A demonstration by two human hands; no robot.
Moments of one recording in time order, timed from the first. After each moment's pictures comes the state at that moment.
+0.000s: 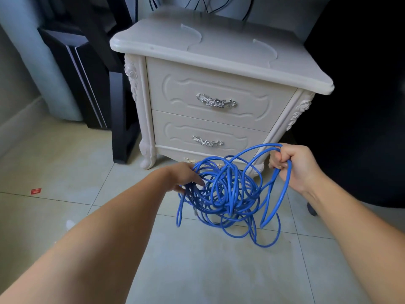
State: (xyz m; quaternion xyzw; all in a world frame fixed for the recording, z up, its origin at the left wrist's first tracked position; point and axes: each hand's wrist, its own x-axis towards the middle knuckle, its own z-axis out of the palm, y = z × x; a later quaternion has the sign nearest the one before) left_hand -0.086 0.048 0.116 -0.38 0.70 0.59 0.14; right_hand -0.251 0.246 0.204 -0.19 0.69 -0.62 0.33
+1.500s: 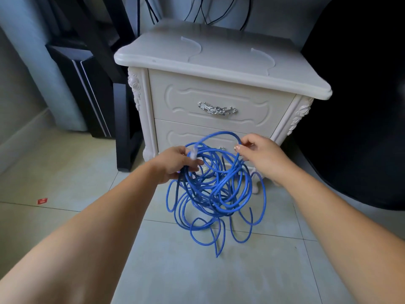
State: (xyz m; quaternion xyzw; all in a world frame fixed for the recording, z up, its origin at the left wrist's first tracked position) left_hand -0.076 0.020 0.150 -0.36 0.63 0.69 -0.02; right_hand -0.225 0.193 0.209 -0.37 0.82 -0.40 0.19
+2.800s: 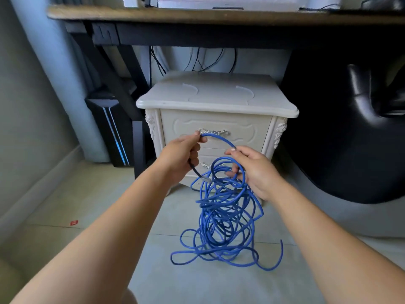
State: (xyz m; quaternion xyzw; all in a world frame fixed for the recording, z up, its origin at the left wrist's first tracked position) left_hand -0.035 0.101 0.284 -0.26 0.56 0.75 -0.23; right_hand -0.152 0.235 0.259 -0.26 0.63 -0.66 0.33
